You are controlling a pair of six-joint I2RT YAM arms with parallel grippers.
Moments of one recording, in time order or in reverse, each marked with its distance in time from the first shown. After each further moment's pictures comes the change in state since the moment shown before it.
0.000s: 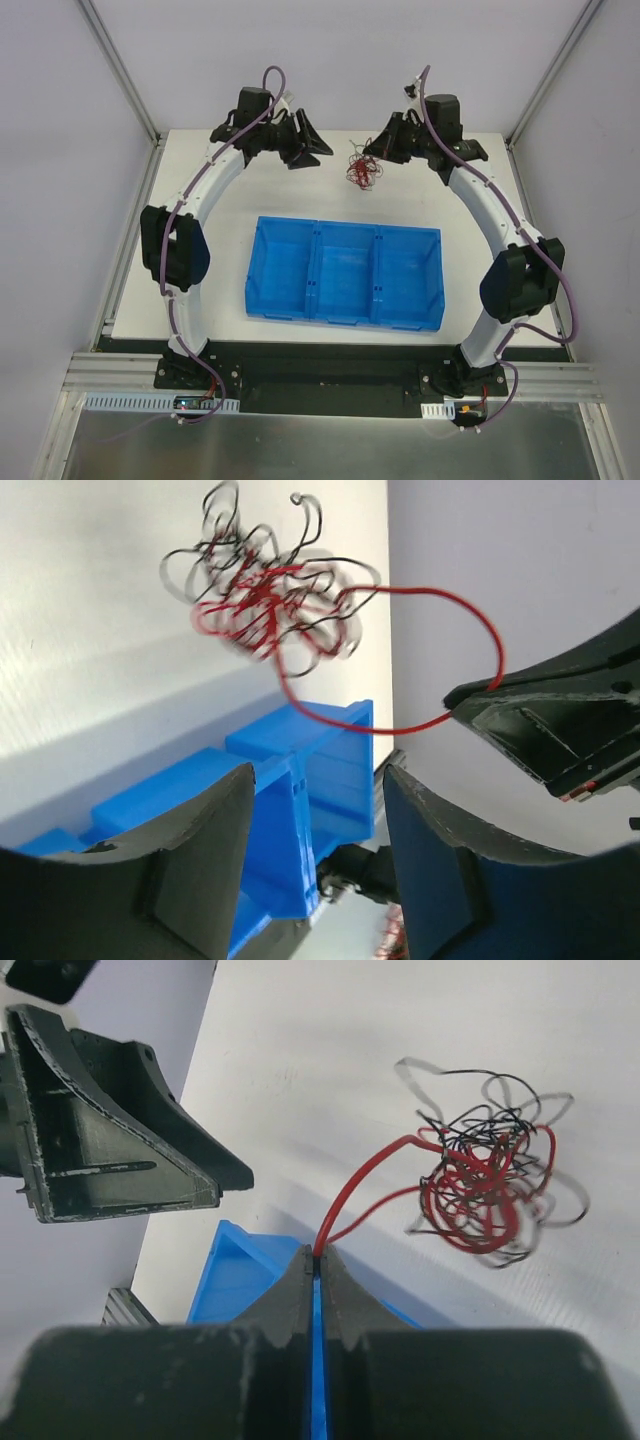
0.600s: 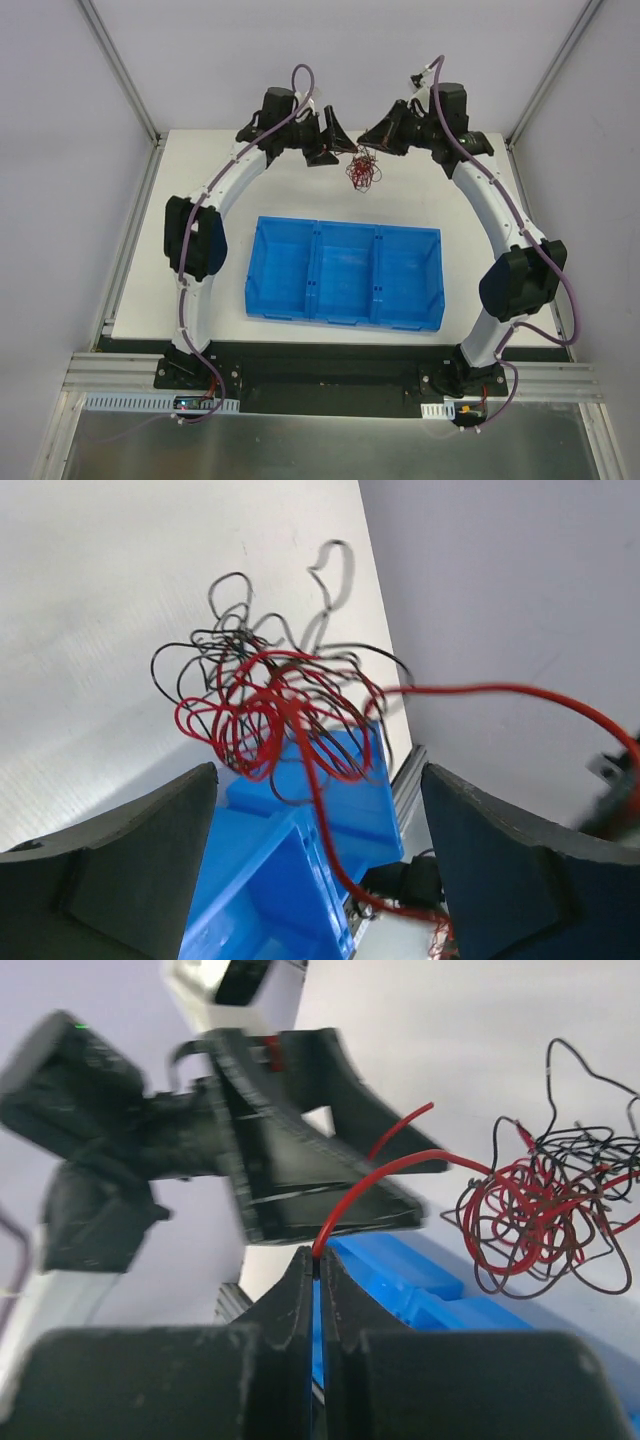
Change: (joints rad) left arm -0.075 0.144 0.156 0.113 0.030 0.101; right arm -0.008 0.010 0.106 -0.038 -0.099 0.189
